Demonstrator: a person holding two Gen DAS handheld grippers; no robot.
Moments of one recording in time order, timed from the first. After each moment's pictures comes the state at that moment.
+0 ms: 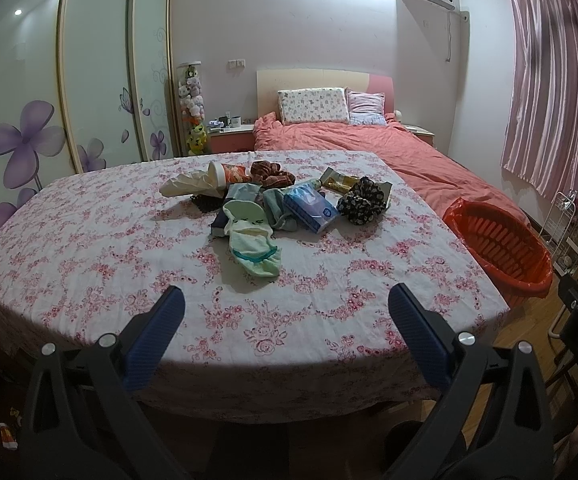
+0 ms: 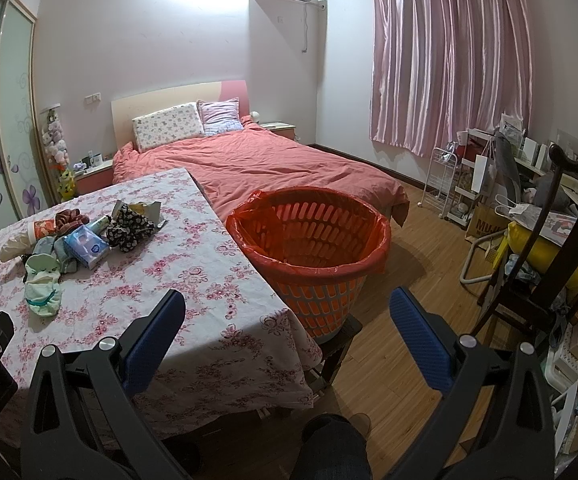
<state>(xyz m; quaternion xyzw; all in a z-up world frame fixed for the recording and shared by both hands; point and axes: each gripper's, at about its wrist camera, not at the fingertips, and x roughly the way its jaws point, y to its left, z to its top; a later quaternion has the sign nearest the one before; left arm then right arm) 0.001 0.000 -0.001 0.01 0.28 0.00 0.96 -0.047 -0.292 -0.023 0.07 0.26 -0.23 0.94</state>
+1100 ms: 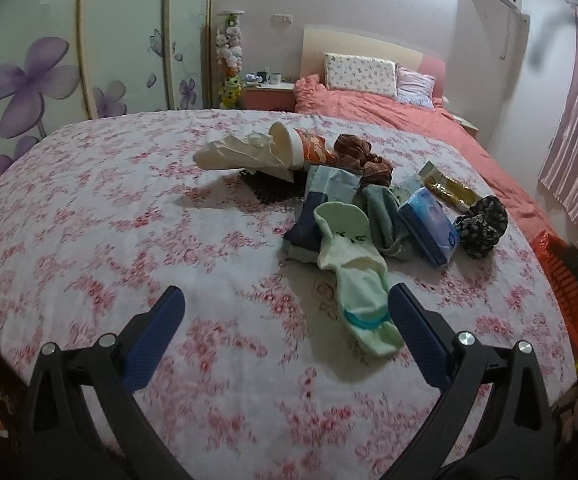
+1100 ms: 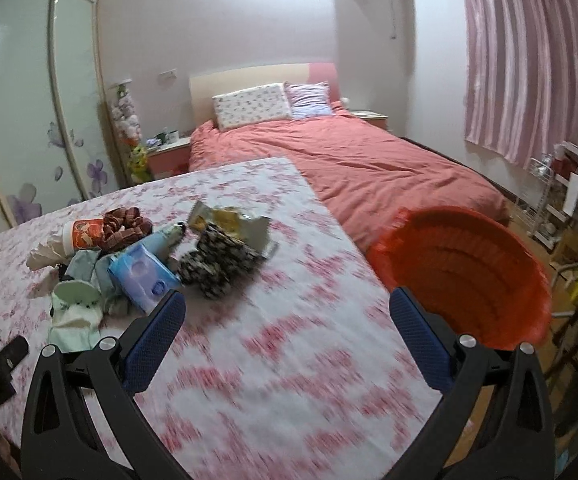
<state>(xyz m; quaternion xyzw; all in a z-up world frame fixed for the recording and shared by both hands) 0.144 0.098 -0.041 -0.05 0.36 0.04 0.93 0.115 -0.249 -0.034 0.06 0.29 -0.06 0.95</state>
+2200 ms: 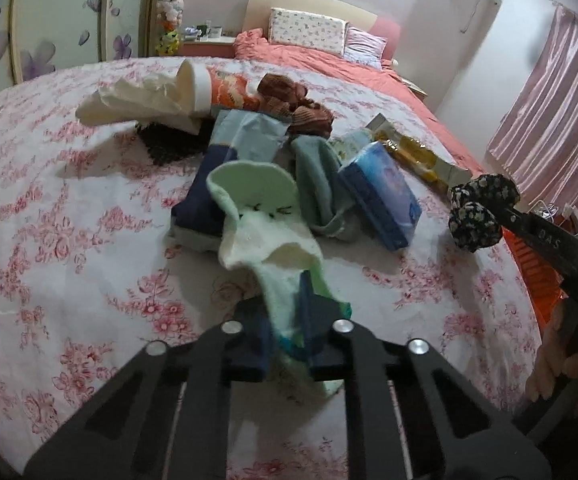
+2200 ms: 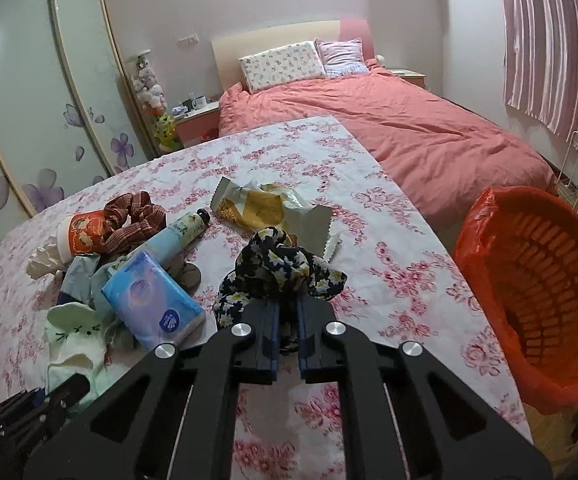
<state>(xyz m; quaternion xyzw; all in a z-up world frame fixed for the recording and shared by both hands) 0.204 0.071 -0.080 -0.09 0.42 -0.08 0.90 0.175 -0.249 -0.058 0.10 0.35 0.00 0.93</state>
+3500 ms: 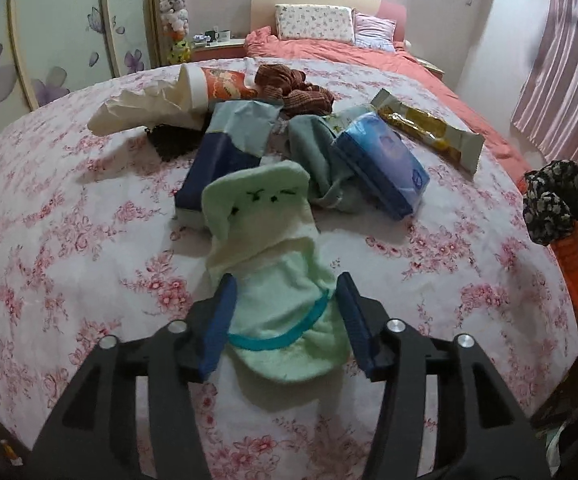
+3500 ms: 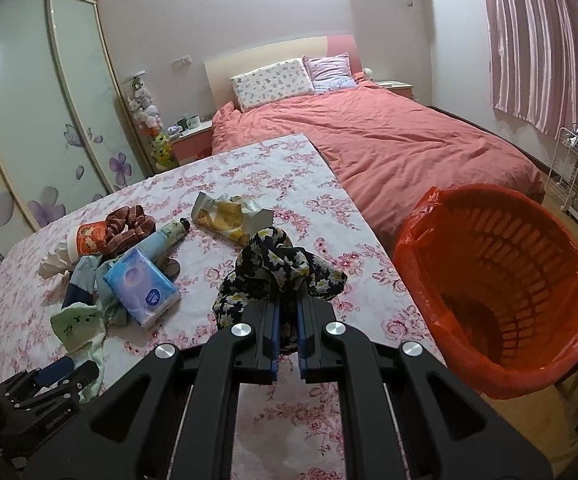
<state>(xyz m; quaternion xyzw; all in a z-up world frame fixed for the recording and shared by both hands) 0.191 0.046 -0.083 -0.02 0.44 -0.03 0.90 0.132 -0.290 -0.050 0.12 0.33 -0.01 0.94</state>
